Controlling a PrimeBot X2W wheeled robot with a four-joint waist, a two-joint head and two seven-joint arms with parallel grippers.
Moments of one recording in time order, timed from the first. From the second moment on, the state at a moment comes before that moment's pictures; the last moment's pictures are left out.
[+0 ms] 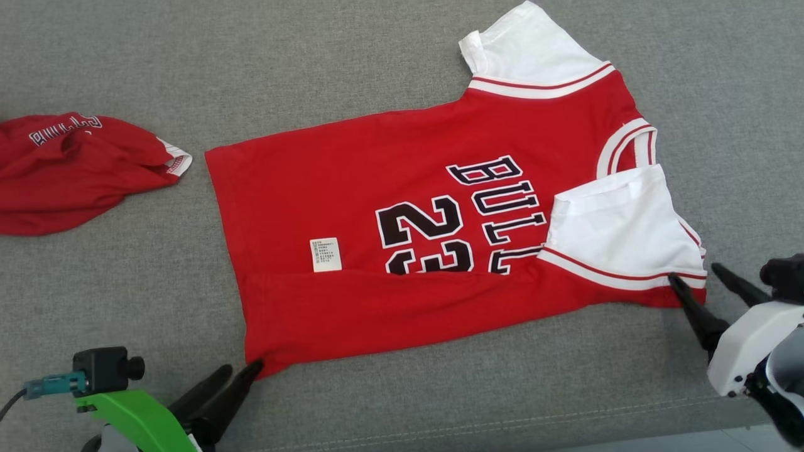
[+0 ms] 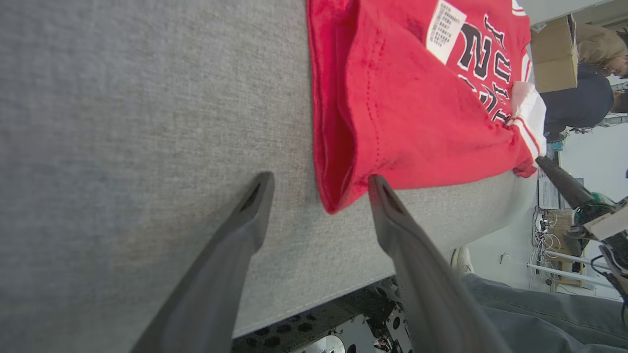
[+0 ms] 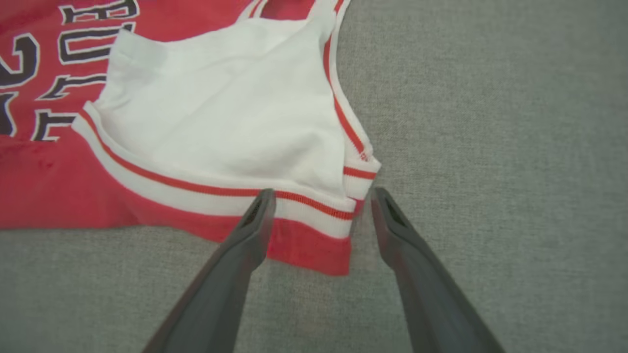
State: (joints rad) left arm 0.10 0.39 -0.29 -0.08 -1.16 -0.06 0.34; right arm 0.05 -0.47 0.20 0.03 0.49 0.03 0.20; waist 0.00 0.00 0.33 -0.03
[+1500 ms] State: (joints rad) left arm -0.70 0.31 -0.37 0.04 -1.00 -0.09 0.41; right arm -0.82 -0.49 0.23 0.13 0.39 -0.02 0.45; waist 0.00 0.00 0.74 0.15
